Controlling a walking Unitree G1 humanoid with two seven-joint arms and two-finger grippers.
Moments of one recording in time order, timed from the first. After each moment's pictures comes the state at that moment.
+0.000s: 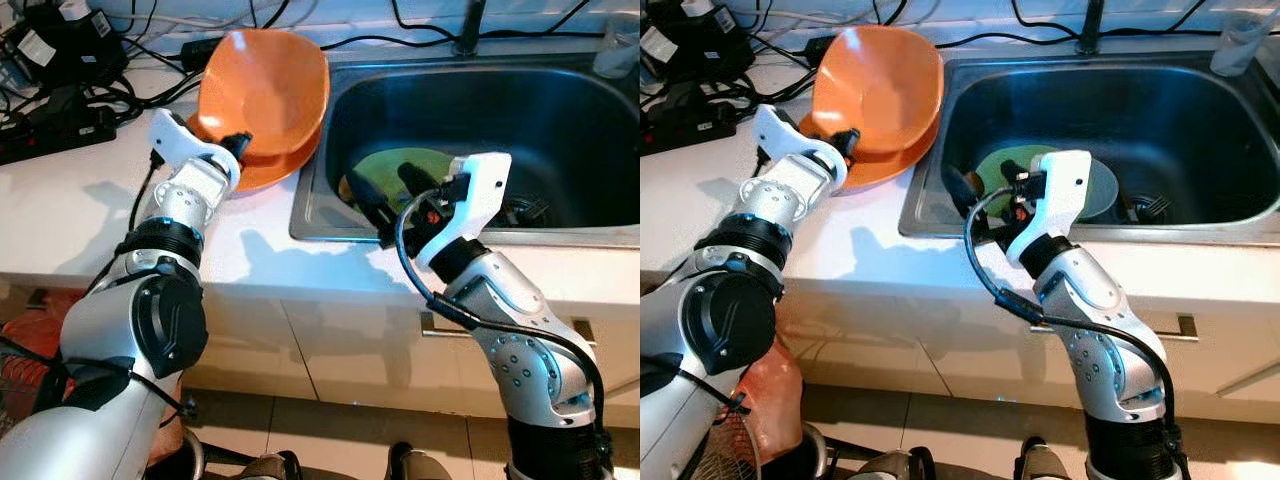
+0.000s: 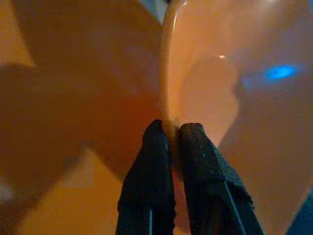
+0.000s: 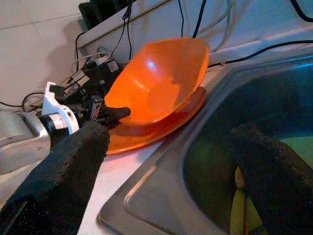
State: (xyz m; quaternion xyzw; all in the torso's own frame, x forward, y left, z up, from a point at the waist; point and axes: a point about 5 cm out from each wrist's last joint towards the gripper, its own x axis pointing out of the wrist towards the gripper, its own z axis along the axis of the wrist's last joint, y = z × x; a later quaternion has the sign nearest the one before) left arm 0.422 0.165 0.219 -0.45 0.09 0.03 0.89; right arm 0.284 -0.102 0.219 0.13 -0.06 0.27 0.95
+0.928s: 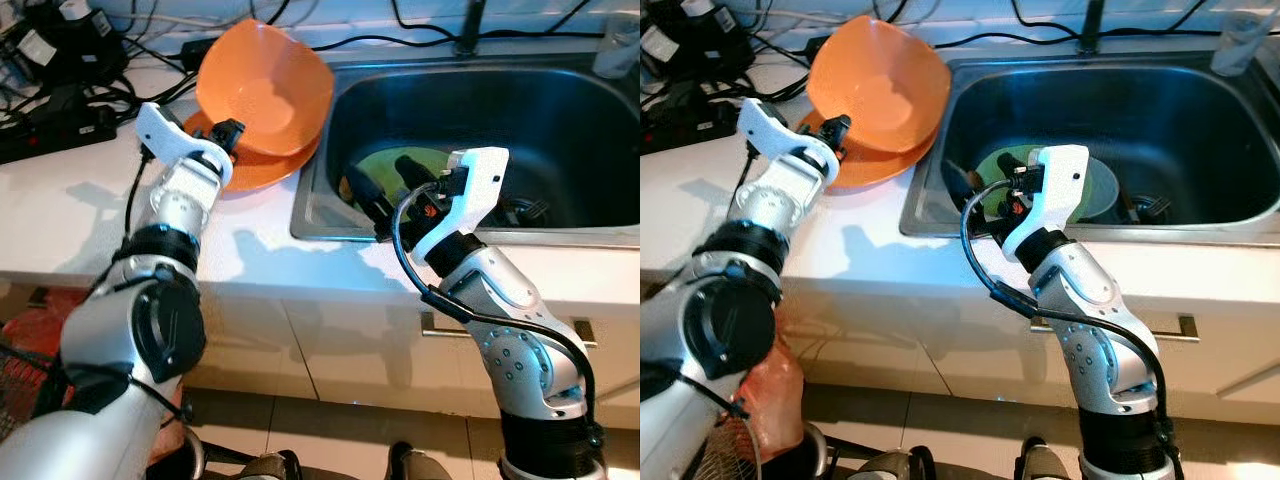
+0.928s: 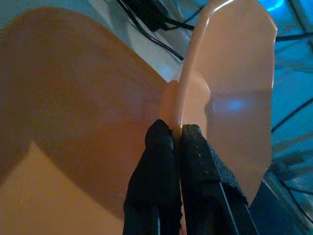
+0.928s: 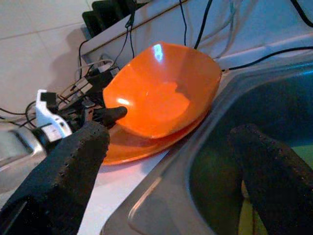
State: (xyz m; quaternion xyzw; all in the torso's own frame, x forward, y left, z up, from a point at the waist) left arm 0.420 0.170 0.219 -0.45 0.02 -0.03 0.89; right arm 0.291 -0.098 0.221 0.15 -0.07 0.27 0.95
